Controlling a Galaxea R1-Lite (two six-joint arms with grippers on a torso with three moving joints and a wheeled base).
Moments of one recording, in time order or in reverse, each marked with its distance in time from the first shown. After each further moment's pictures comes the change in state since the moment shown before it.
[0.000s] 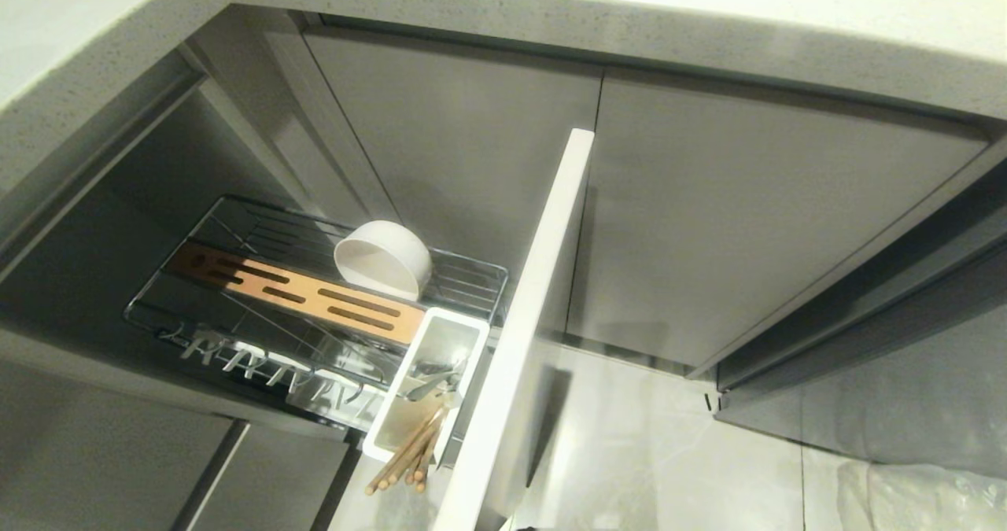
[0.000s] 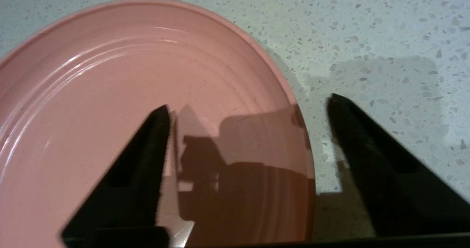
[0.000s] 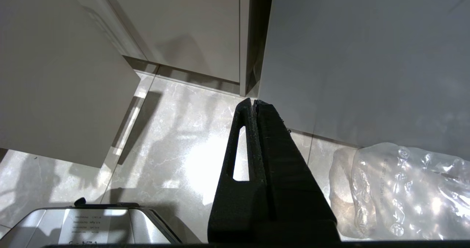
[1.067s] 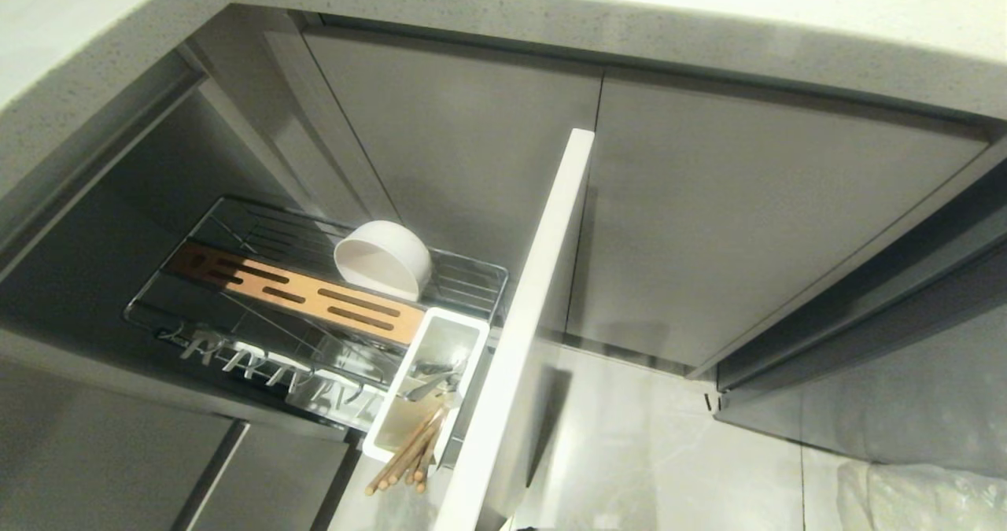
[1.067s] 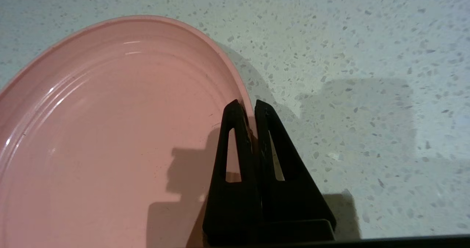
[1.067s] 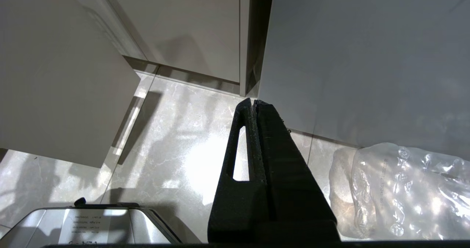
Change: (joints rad) left arm -0.002 -0.047 -0.008 -0.004 -0.009 -0.025; right arm 0.000 0.000 0.000 0.000 0.000 0.000
